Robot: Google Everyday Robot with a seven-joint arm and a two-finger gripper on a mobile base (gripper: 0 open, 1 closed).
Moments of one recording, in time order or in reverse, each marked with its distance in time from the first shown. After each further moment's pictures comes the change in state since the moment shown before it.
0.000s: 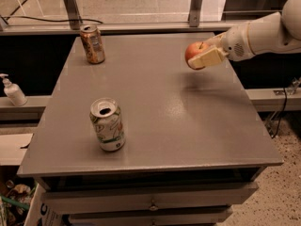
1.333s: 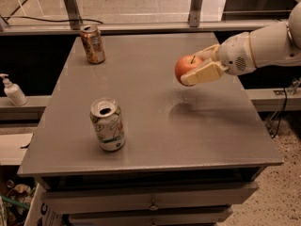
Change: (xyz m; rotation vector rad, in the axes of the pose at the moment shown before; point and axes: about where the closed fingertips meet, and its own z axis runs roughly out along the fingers) arm -0.004 0.088 -0.018 -0.174 -0.037 -0.042
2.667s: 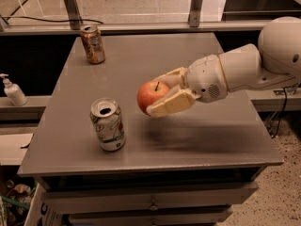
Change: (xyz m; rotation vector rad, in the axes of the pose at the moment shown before) arm -0.032 0.132 0.044 -0.254 -0.087 -0.068
